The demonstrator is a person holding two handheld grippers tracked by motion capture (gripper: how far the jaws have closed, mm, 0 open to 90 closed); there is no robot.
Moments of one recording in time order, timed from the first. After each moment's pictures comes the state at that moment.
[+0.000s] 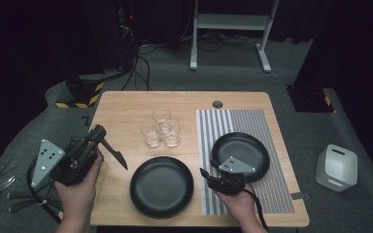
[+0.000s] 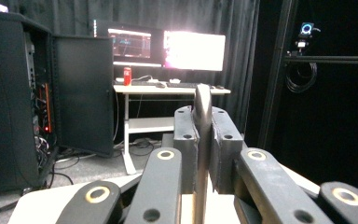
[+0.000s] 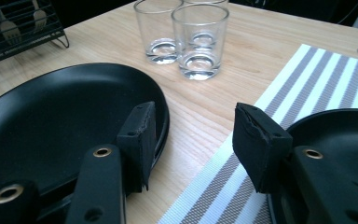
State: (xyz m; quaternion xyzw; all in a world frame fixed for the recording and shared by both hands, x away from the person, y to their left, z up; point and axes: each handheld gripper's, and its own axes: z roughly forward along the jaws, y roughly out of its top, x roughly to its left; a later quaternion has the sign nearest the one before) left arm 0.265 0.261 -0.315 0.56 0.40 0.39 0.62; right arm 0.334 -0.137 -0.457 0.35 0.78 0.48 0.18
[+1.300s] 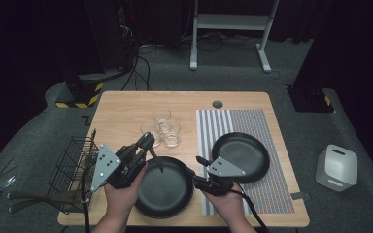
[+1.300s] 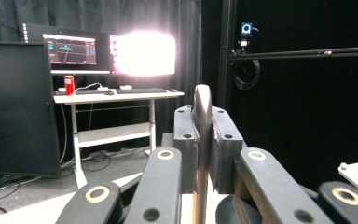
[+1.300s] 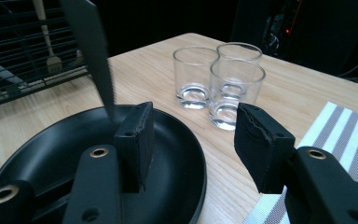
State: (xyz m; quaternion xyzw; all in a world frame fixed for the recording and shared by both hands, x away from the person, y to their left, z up) left arm 0.279 0.170 -0.345 0.59 0.32 0.35 0.65; right arm 0.322 -0.099 -0.438 0.29 0.77 0.53 0.20
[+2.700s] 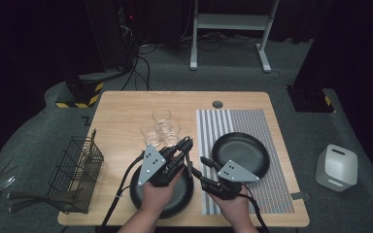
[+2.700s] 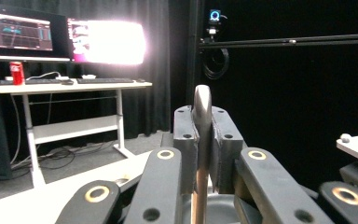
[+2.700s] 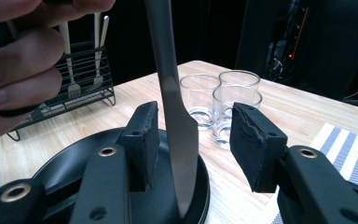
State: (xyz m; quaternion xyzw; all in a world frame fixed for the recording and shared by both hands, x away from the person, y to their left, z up) left arm 0.300 0.090 -0.368 0.62 0.29 0.30 0.66; right arm 0.310 -0.120 -0.427 0.28 0.74 0.58 0.20
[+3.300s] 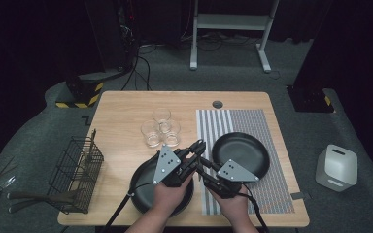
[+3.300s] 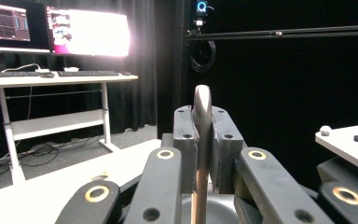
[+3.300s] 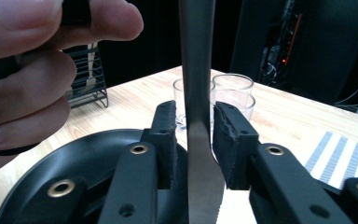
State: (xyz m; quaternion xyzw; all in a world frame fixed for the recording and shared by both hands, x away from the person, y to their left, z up) left arm 0.306 0.066 -0.376 0.63 0.29 0.28 0.66; right arm 0.314 -0.119 -0.432 0.27 0.74 0.58 0.22
